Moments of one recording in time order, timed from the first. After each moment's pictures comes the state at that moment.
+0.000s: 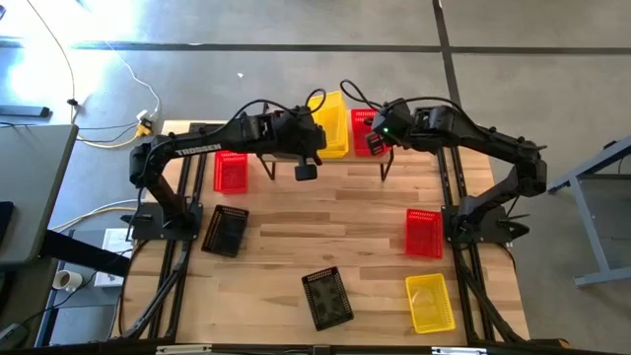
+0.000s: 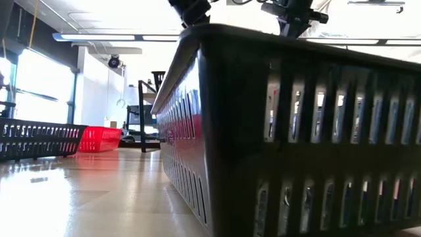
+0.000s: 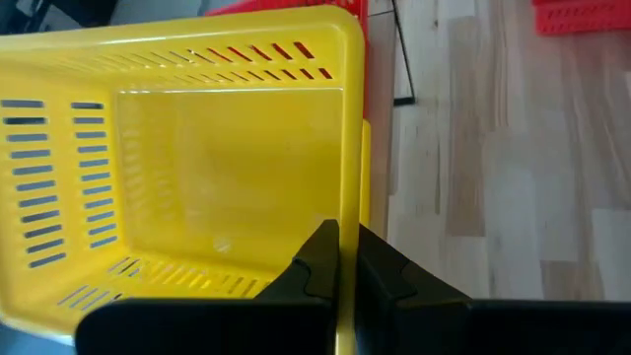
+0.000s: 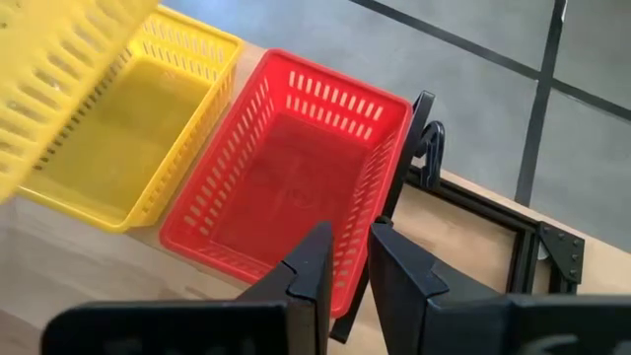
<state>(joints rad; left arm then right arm) 0.36 1.69 1.65 -0.72 -0.22 0.37 -0.29 1.45 1.62 -1.26 0.57 0.67</state>
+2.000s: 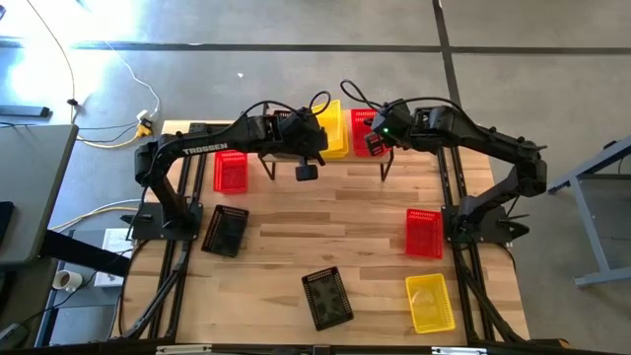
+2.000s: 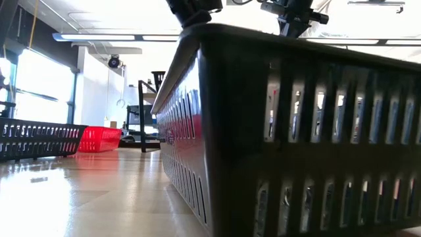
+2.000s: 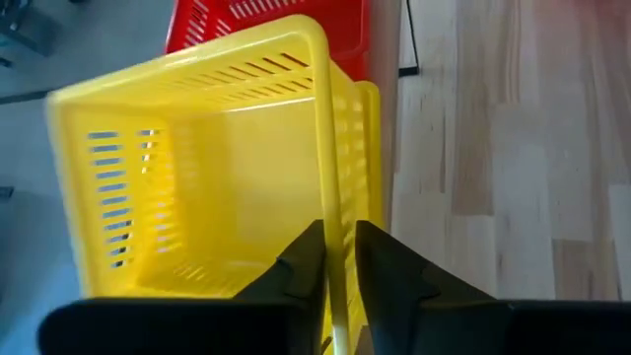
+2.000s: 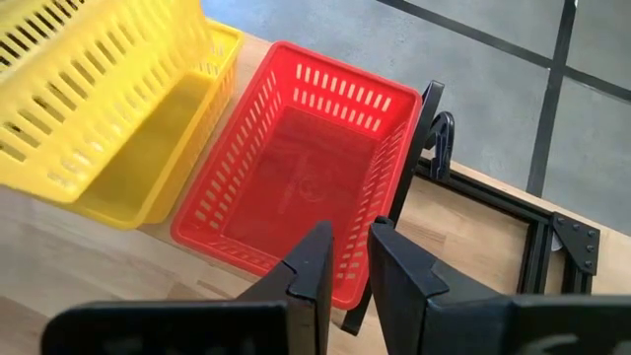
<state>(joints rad) 0.38 1.73 1.65 -0.75 -0.22 0.37 -0.29 1.45 1.62 -1.26 0.55 0.70</state>
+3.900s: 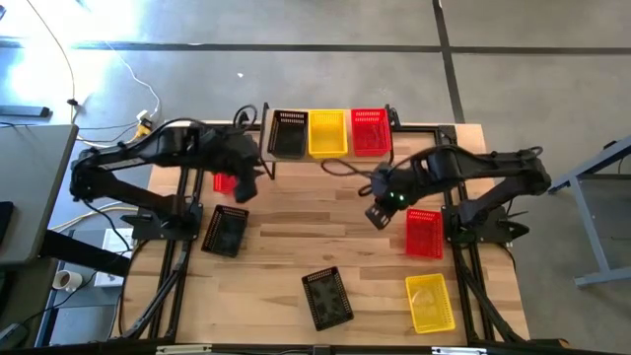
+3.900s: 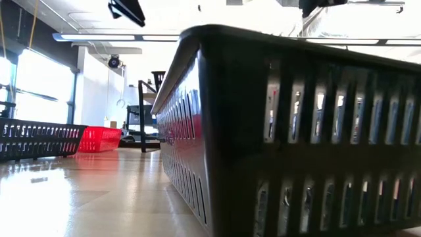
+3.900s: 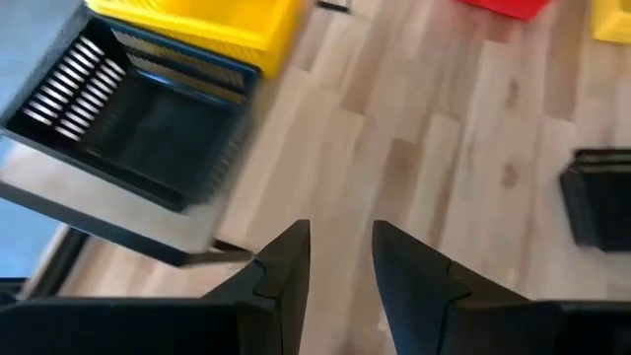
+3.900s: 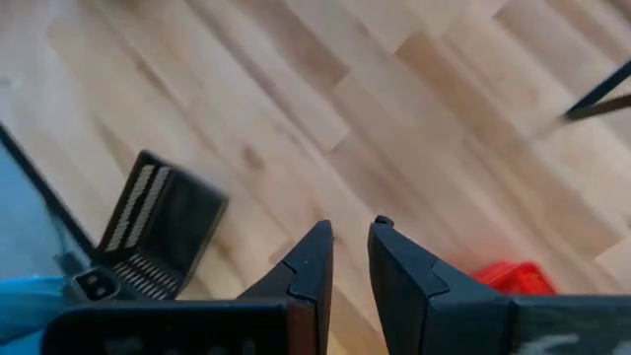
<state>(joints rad) 0.25 1.17 1.35 -1.07 -0.16 -0.12 0.15 1.45 1.62 -1.34 0.08 0.89</state>
